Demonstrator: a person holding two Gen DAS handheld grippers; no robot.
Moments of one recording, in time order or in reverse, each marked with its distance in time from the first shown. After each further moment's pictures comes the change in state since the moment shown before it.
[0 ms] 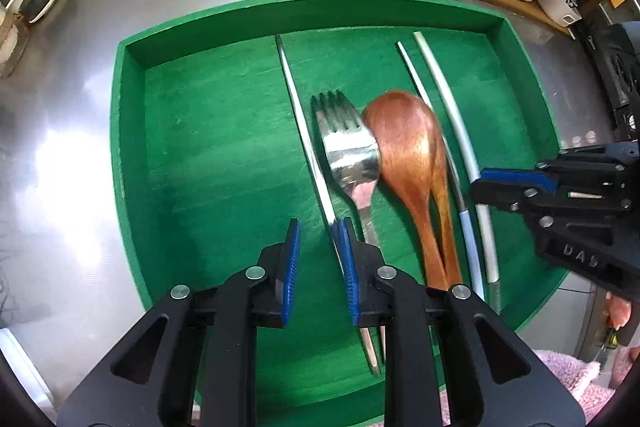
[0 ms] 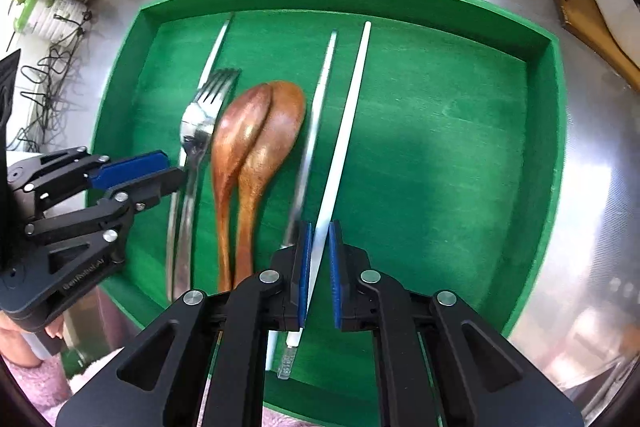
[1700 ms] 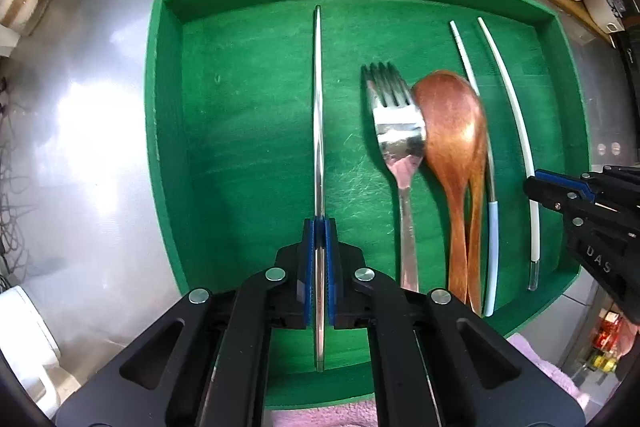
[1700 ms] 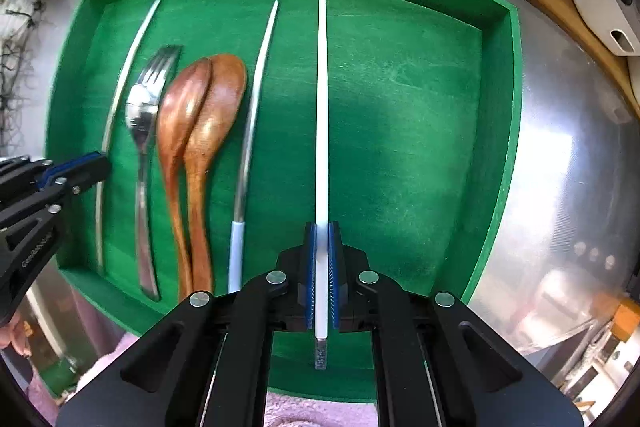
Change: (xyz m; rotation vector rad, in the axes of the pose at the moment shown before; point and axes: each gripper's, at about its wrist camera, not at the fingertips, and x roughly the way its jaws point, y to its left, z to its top) left arm -0.006 0.010 0.009 -0.098 0.140 0.079; right arm -0.002 0.014 0.005 0.058 0.112 -0.127
